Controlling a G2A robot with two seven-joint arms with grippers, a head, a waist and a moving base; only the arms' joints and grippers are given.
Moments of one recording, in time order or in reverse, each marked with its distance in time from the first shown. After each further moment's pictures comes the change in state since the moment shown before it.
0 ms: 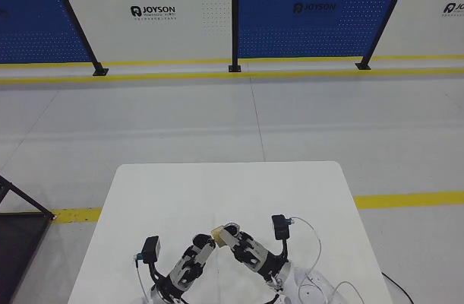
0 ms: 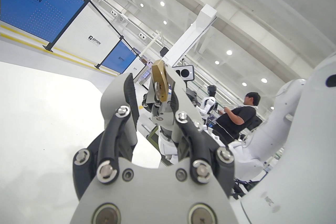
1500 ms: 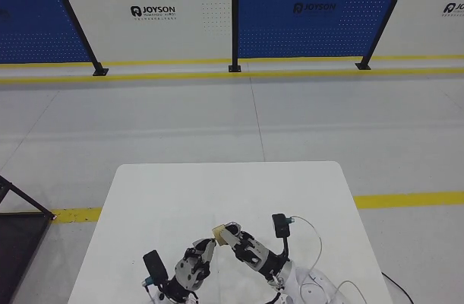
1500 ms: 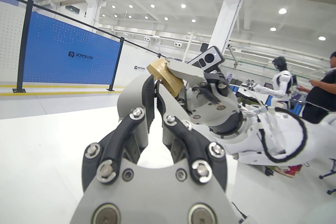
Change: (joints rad) left arm -0.031 -0.039 0.064 0.053 0.667 0.460 0.553; right arm -0.002 0.014 0.003 -0.018 0.045 0.027 0.042
